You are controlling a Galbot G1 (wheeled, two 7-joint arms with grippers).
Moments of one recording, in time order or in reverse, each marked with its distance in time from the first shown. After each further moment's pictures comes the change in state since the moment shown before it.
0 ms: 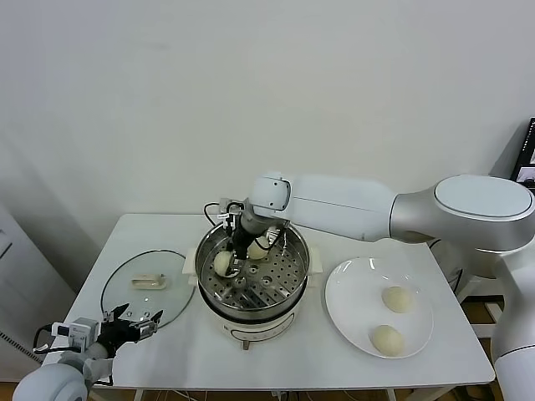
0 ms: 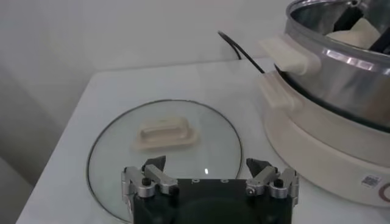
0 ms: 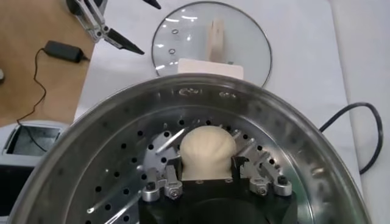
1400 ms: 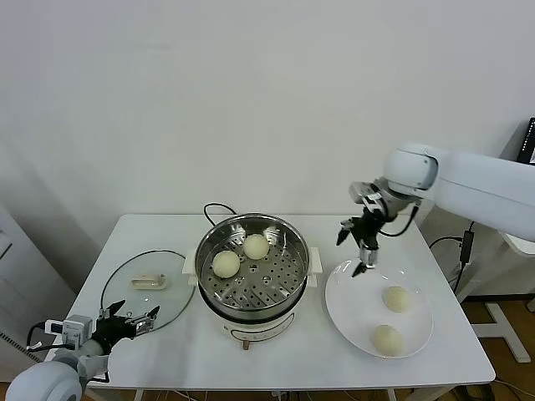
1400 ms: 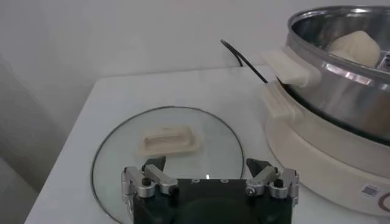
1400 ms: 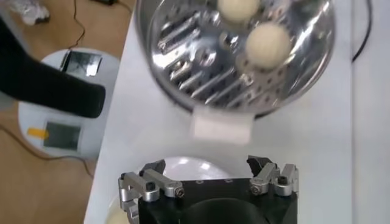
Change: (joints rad) left arm 0.007 0.005 -0.032 -0.015 -0.026 0.005 -0.002; right arm 0.237 -0.630 -0.169 0.262 -0.300 0.274 -0.398
